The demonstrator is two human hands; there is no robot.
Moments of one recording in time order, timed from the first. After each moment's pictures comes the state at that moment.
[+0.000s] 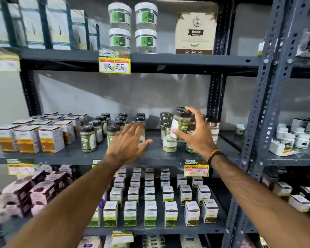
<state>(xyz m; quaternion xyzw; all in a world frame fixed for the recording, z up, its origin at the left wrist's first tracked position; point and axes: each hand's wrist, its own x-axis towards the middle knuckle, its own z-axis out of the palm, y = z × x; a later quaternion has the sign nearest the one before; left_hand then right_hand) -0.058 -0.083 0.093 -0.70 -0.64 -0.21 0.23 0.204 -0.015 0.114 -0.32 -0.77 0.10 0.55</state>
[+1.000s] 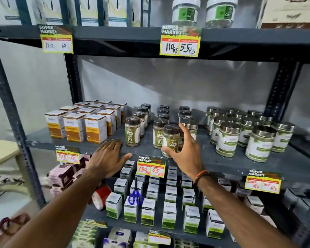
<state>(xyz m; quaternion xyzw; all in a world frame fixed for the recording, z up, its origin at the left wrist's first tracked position) -0.289 -0.115 -0.002 -0.60 -0.77 -0.13 0.17 -0.012 -0.002 0.020 -0.35 -0.78 0.18 0.49</state>
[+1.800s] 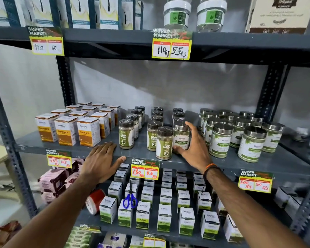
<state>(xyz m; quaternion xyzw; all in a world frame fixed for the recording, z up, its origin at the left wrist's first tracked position) -0.291 -0.112 -0.010 -0.60 -0.77 -0.14 0.18 0.024 0.042 0.034 -0.38 -0.80 0.13 0.44</state>
